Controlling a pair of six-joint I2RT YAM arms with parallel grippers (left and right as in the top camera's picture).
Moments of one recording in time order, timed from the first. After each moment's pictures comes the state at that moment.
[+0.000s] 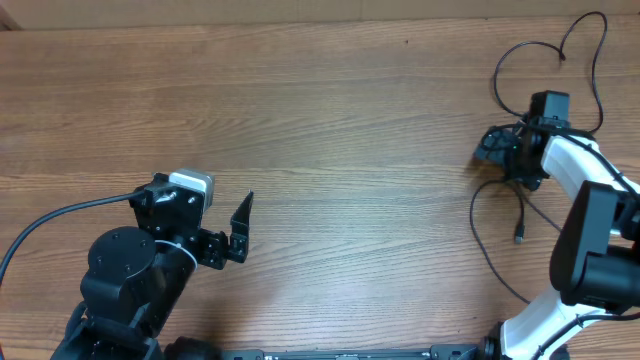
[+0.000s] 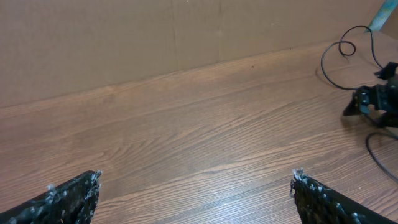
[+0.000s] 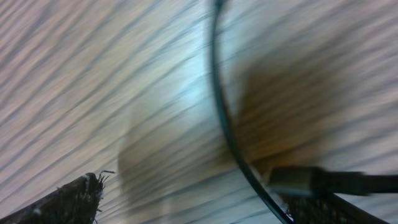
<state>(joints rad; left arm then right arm) -0.29 0.64 1.03 -0.77 0.02 0.00 -0.21 1.91 1.16 -0.53 -0.09 0.37</state>
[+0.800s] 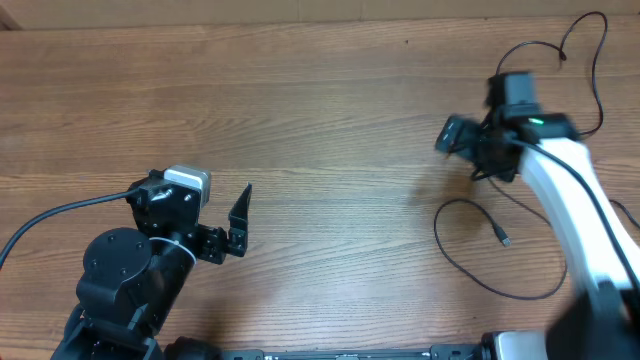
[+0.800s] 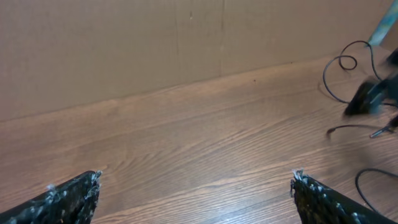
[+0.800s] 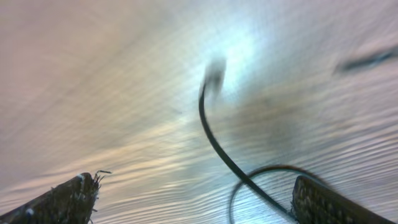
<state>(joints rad) -0.29 0.64 1.03 -0.71 0.00 0.00 0.05 1.53 1.28 -0.88 -0.07 0.48</state>
